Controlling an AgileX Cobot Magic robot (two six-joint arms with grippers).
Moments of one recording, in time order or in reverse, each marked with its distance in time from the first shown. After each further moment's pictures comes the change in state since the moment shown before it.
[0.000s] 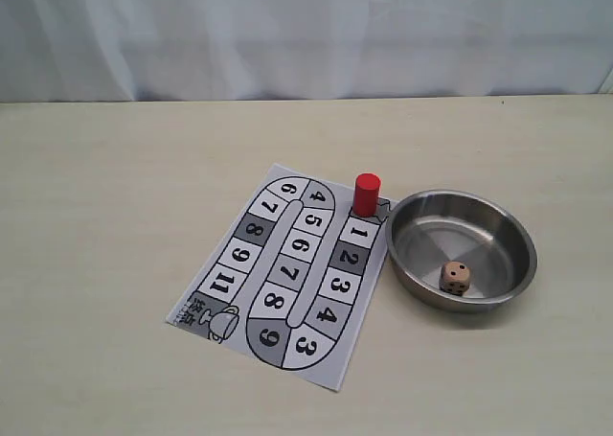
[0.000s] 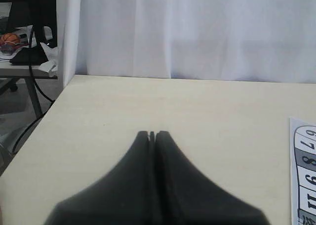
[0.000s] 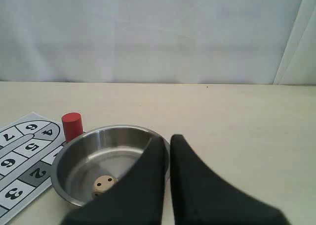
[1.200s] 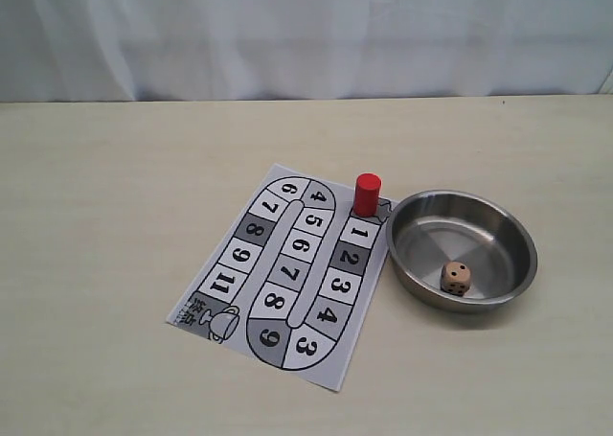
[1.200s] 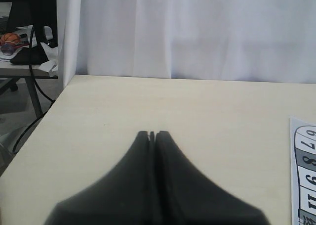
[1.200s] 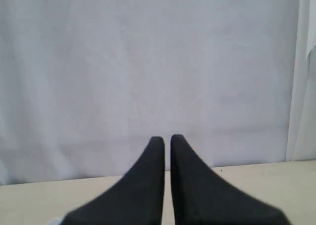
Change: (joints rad) left arm 0.000 0.000 0.000 0.000 0.000 0.000; right arm 0.000 0.000 -0.184 0.060 -0.097 0.054
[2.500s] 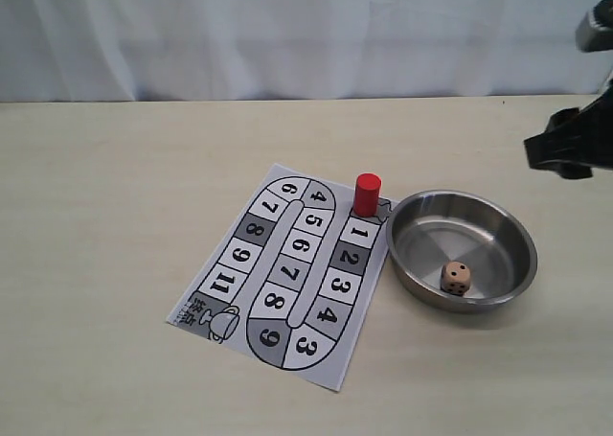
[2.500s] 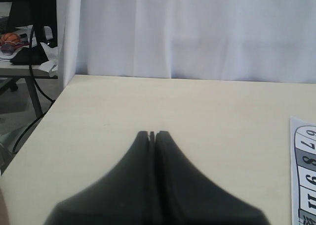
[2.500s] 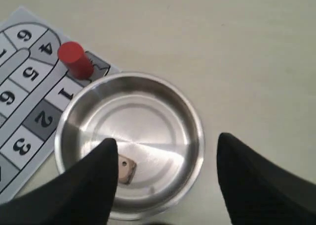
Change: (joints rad) left arm 0.000 0.000 0.000 0.000 0.000 0.000; right arm 0.053 1.292 -0.748 0.017 0.502 -0.205
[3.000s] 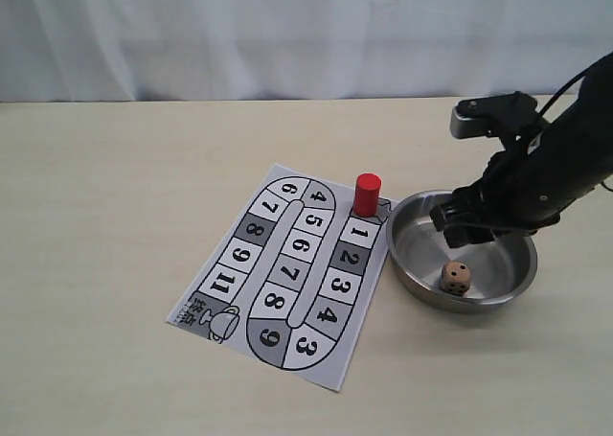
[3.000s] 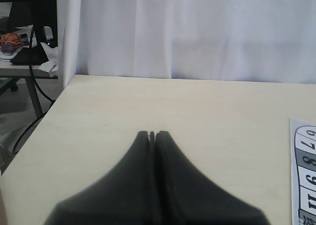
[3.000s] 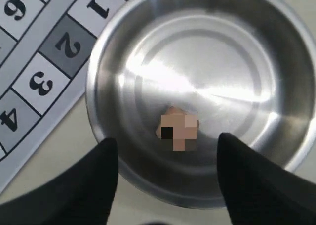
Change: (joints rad) left arm 0.000 0.000 0.000 0.000 0.000 0.000; right arm 0.145 0.327 -0.064 0.000 0.079 0.089
